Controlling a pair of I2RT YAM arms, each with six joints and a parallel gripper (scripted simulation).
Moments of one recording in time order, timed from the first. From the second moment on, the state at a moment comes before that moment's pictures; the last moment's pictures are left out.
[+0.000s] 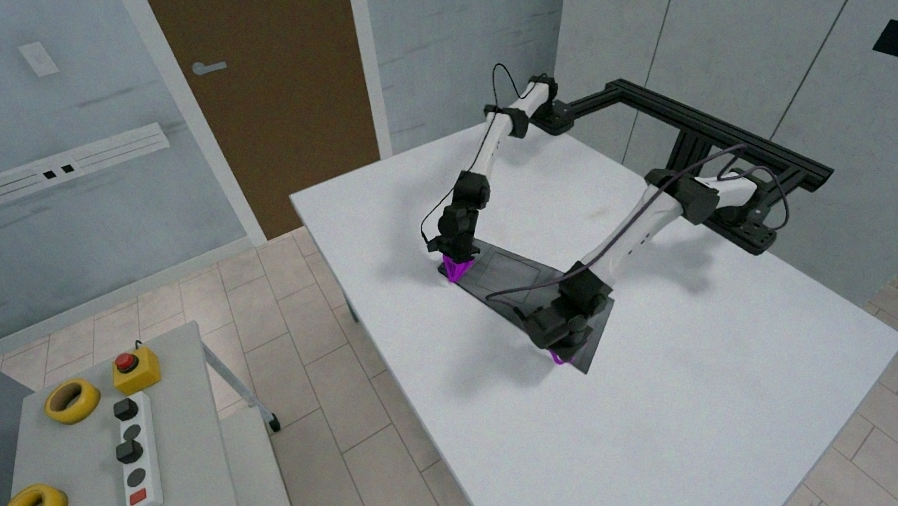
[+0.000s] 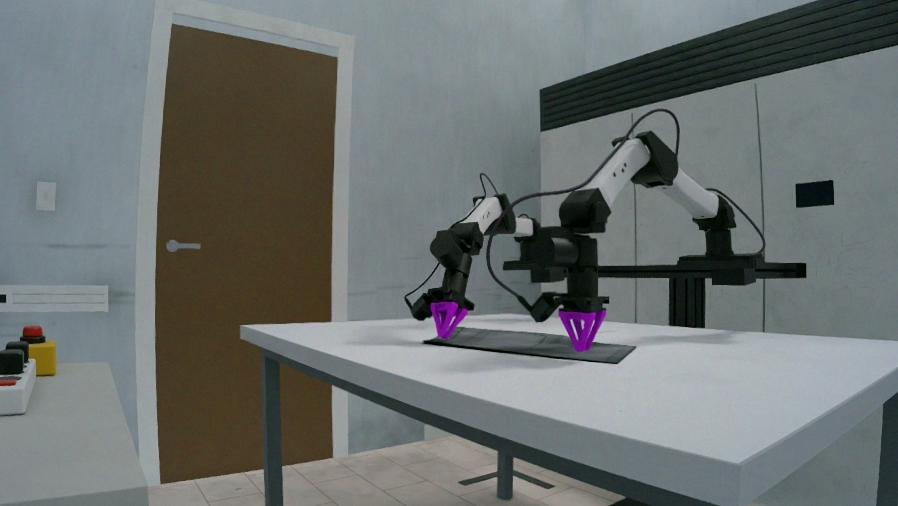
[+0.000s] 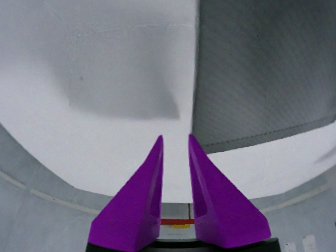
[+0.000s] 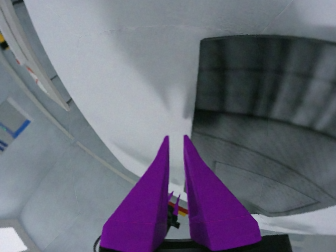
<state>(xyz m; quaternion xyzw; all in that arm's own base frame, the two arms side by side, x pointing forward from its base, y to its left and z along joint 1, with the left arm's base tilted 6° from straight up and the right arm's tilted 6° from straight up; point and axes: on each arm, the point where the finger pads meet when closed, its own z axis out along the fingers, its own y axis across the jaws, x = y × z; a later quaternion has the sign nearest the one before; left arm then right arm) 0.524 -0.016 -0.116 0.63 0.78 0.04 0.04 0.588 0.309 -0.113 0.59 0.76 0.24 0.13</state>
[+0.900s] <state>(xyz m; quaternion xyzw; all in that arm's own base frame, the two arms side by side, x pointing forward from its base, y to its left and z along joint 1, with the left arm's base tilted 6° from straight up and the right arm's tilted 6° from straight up) 0.522 -0.016 -0.119 0.63 0.78 0.04 0.03 0.591 0.311 -0.106 0.59 0.76 0.25 0.14</state>
